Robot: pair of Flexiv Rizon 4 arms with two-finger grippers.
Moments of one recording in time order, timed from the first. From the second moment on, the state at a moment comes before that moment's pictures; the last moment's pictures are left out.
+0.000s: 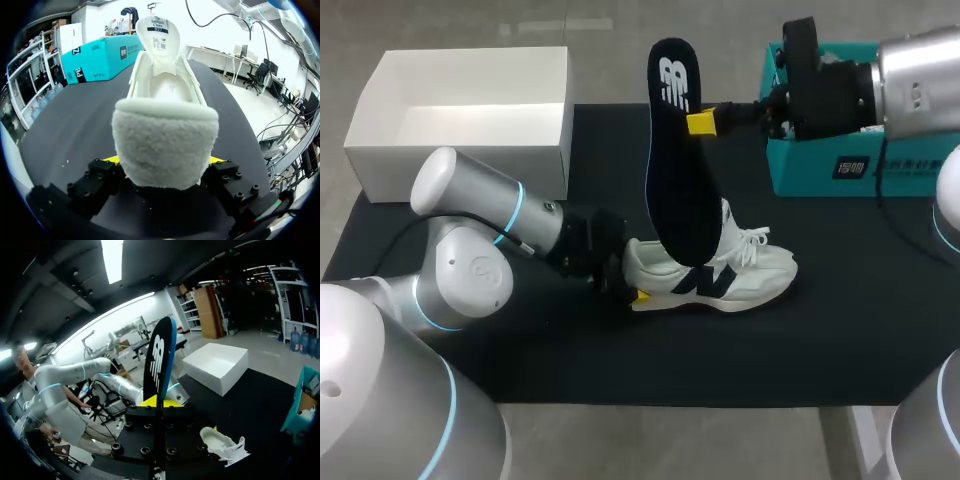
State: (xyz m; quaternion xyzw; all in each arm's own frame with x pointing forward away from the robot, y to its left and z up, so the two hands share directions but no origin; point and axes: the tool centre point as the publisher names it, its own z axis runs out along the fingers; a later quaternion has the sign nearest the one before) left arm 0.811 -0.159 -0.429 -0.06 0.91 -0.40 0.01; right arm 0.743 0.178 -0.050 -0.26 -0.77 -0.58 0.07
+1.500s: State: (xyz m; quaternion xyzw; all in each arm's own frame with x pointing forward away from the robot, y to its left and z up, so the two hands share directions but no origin) left arm 0.811 -0.159 -0.429 -0.06 0.91 -0.40 0.01; right arm 0.622 0.153 -0.069 -0.31 -0.73 -0.60 0.08
